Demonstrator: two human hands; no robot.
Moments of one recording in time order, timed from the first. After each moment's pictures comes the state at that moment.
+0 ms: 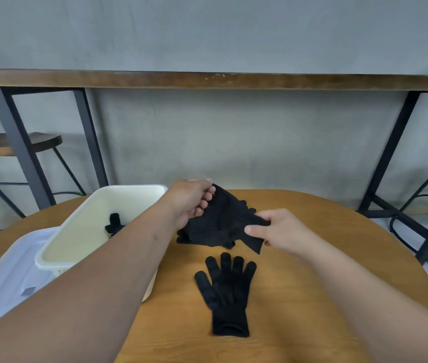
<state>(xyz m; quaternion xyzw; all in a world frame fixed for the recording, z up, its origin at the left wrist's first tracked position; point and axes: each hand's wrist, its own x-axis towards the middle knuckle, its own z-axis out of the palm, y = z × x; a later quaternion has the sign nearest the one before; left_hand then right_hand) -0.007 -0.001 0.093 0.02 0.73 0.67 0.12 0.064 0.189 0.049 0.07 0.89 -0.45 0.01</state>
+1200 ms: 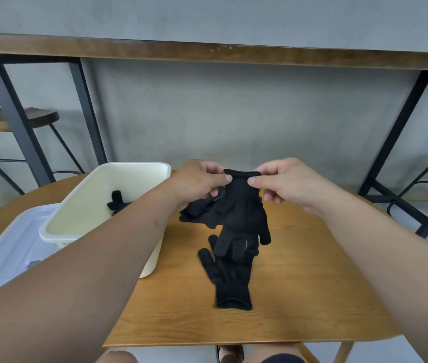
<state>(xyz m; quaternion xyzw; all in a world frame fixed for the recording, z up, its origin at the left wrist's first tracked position) -0.001 -0.013 0.083 0.19 0.83 0.52 0.11 0.065 0.176 0.099 0.04 0.88 -0.47 -0.02</state>
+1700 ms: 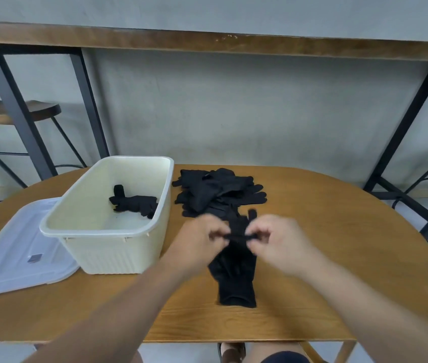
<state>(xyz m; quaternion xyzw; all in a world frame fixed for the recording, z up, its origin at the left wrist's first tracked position) 0.047 -0.025 -0.017 0.26 0.89 0.36 0.01 0.095 0.165 -0.007 -0.08 0.95 -0.30 -0.08</state>
